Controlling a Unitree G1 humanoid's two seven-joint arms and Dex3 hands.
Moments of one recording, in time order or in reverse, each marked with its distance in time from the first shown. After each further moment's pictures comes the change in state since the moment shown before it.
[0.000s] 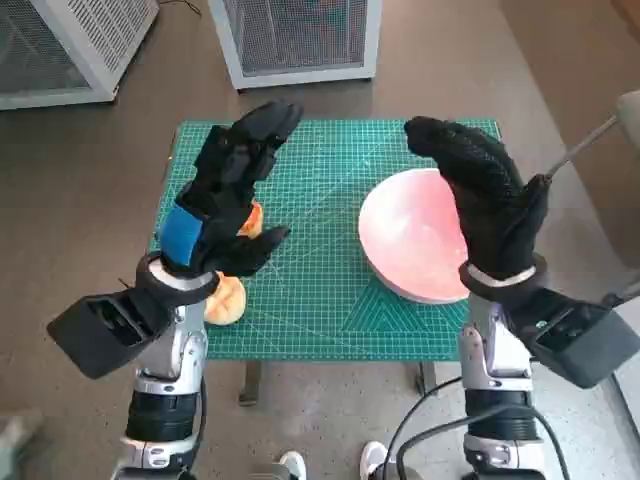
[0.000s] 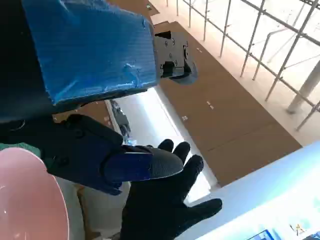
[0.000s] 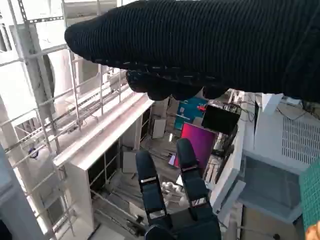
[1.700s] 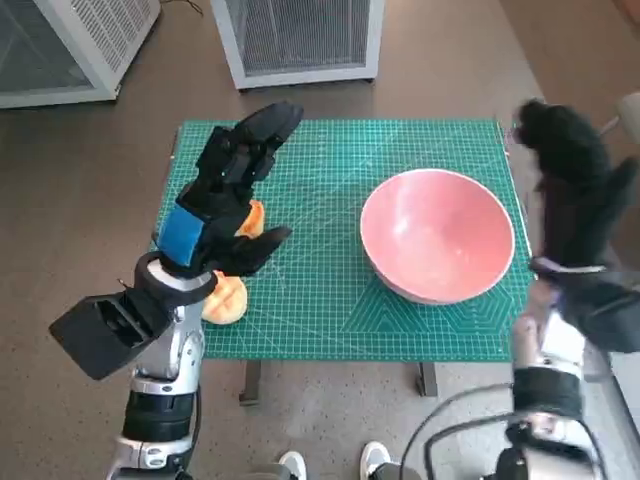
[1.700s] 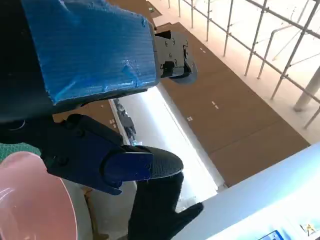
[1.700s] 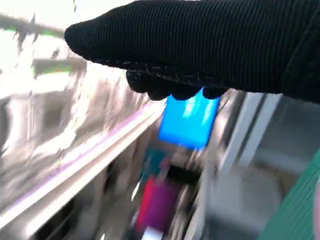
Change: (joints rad) left arm 0.004 0.014 -0.004 0.000 0.019 -0.009 0.011; right arm -0.126 -0.192 -0.225 0.486 -0.060 -0.187 -0.142
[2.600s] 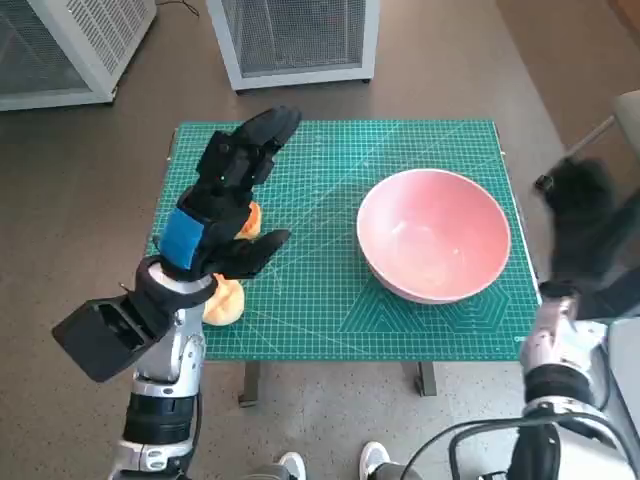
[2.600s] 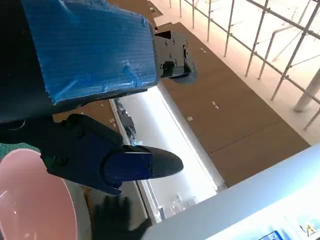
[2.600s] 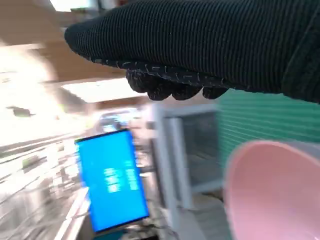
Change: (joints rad) left arm 0.009 -0.003 -0.003 0.008 -0.002 -0.008 0.006; right arm -0.074 -0.019 -0.141 0.469 0.061 0.245 -0.075
